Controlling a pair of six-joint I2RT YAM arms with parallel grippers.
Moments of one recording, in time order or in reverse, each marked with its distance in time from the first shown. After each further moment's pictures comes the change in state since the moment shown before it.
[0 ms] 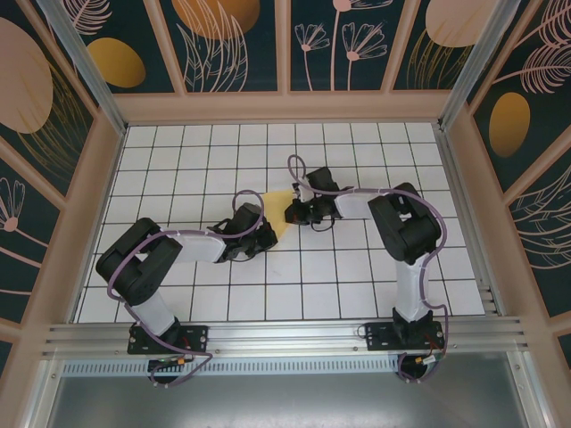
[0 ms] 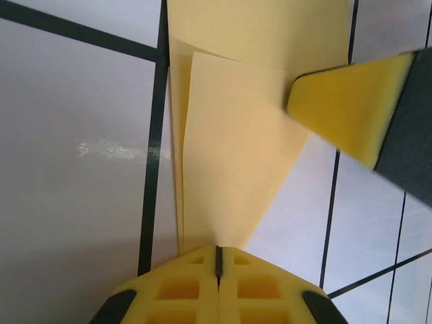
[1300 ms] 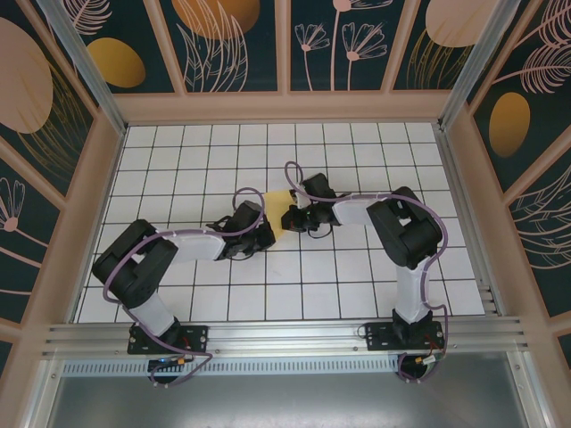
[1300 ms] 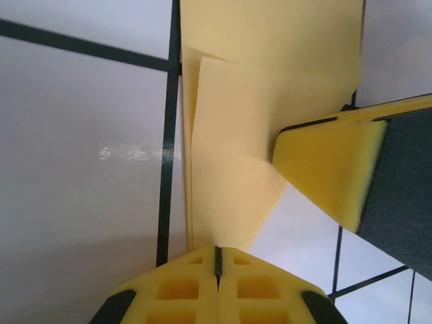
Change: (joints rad) left arm 0.000 -0.037 0.034 -0.090 -0.031 0.059; right arm 0.064 -0.036 -0.063 0.045 -0.002 0.081
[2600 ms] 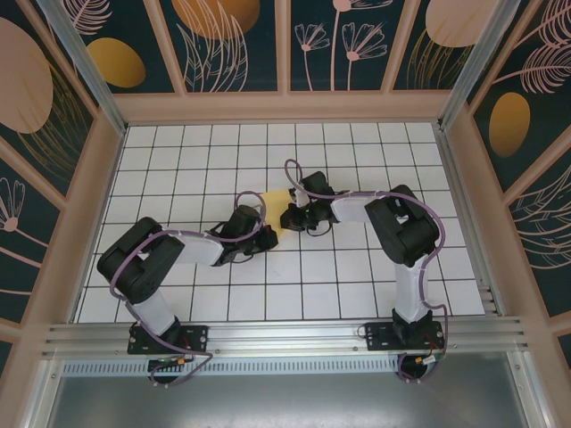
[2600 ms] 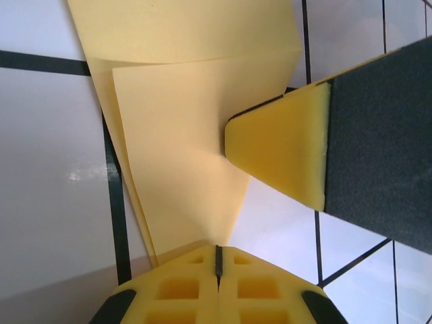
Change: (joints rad) left arm 0.012 0.047 -0.095 0.235 0.107 0.098; right arm -0.005 0.031 0.040 -0.035 -0.026 0.024
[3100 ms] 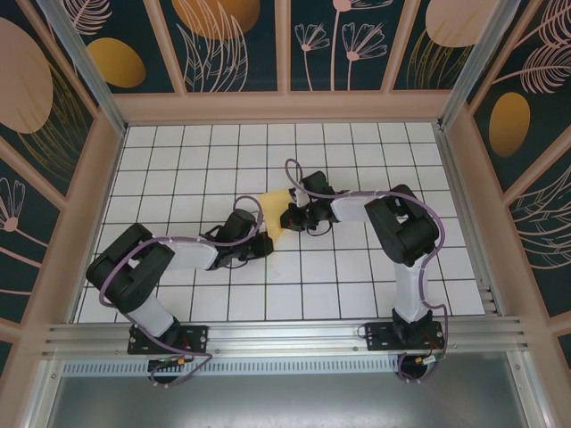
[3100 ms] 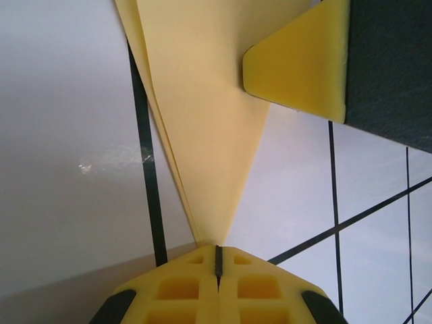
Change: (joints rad) left arm 0.000 -0.081 -0.042 -0.096 0.025 0.044; right arm -0.004 0.005 0.005 -0.005 -0.009 0.004
